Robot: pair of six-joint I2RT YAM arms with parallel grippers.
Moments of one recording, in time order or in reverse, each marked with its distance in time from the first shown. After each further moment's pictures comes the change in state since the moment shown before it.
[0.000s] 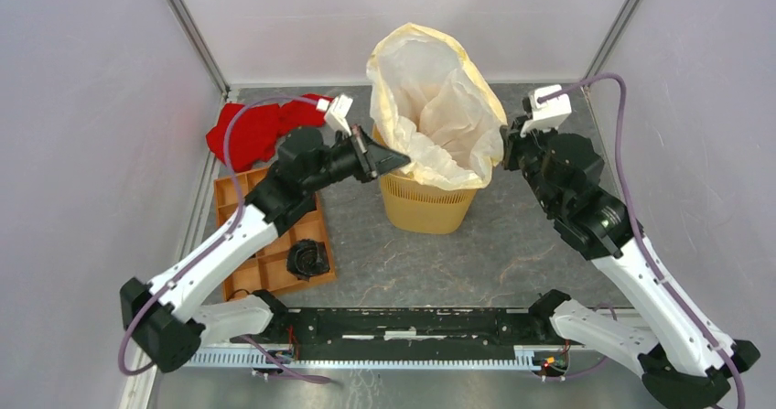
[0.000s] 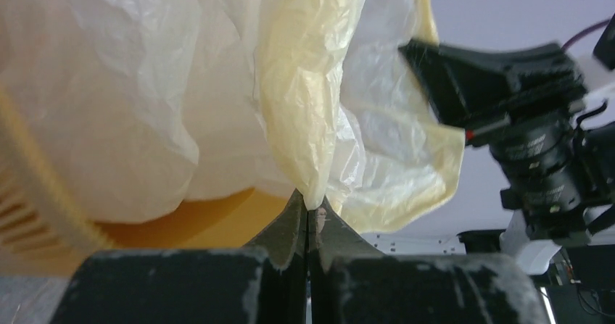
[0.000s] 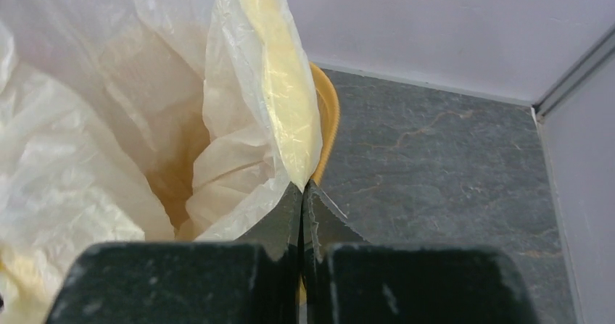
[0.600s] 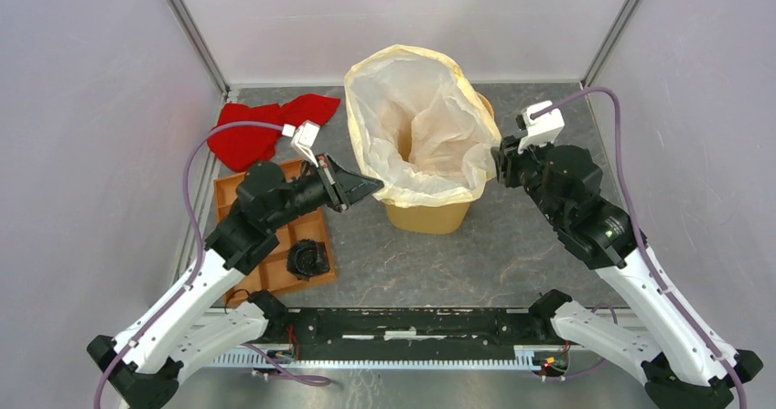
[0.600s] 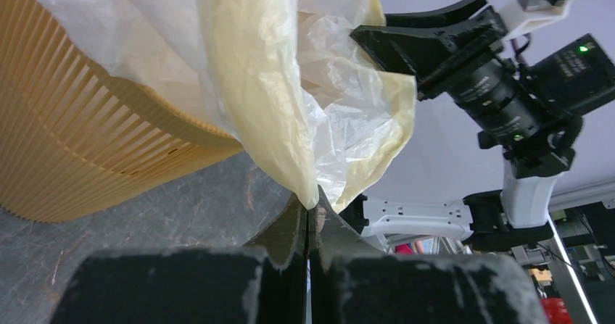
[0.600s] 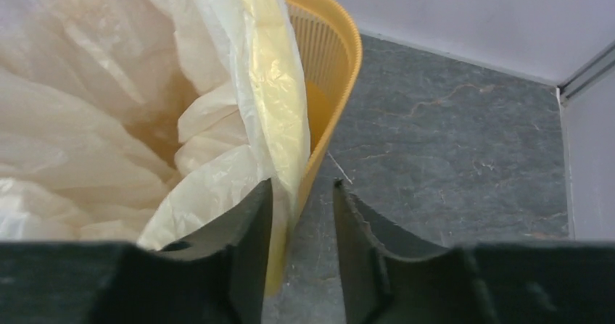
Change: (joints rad) left arm -0.002 -0.252 -0.098 -0.103 -0.021 0.073; right arm 0.000 -0.090 -0.097 -0.069 -0.057 -0.023
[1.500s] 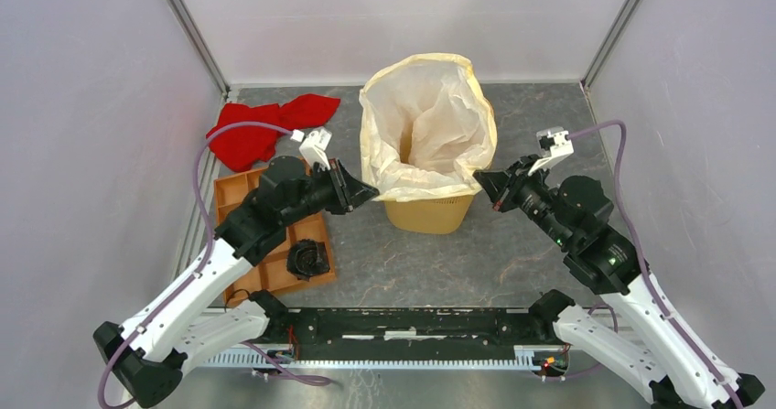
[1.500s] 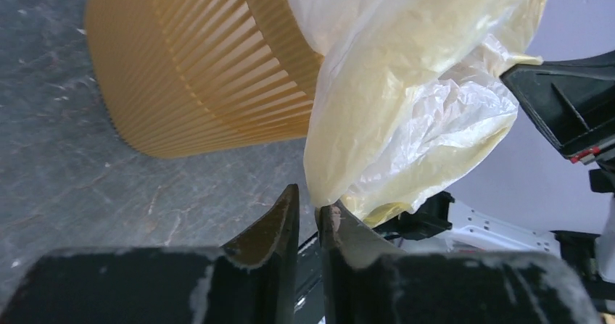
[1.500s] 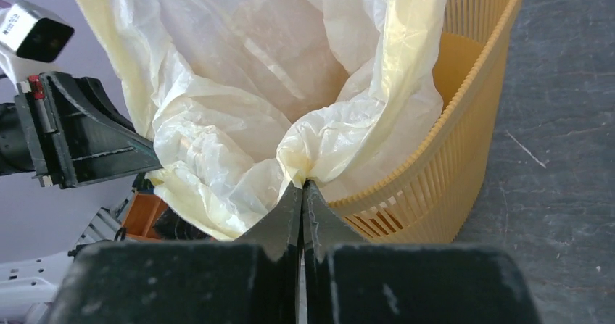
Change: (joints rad) left arm 0.000 0.060 -0.017 -0.171 -0.106 0.072; right arm 0.000 -0.170 -0.199 0.114 -0.298 0.451
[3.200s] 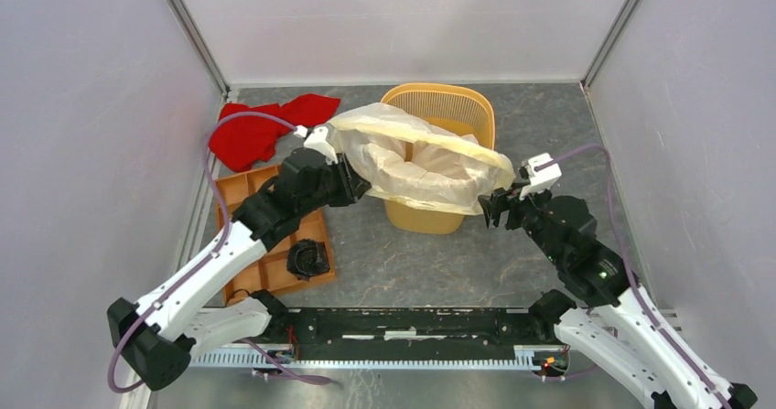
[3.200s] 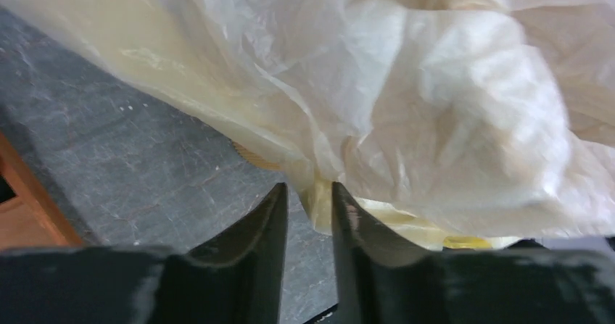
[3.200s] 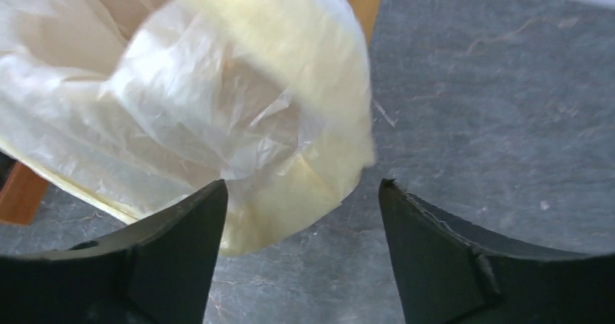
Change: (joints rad) left arm 0.000 0.154 0.074 -0.121 -0.254 0.112; right arm 0.000 -0.117 -0.238 -0.024 0.188 -0.333
